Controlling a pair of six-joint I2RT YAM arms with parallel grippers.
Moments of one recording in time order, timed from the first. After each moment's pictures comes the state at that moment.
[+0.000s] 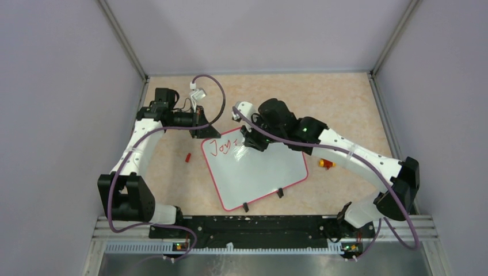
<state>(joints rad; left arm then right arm) -0.05 1.40 1.23 -0.86 1.16 0.29 0.95 1.46 1.41 -0.58 -0.14 -0.17</state>
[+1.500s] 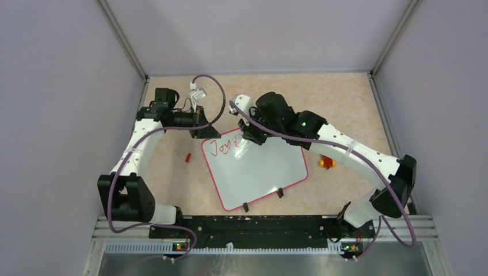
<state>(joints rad) -0.05 1.40 1.23 -0.86 1.16 0.29 0.95 1.50 1.51 -0.62 -0.09 -0.19</state>
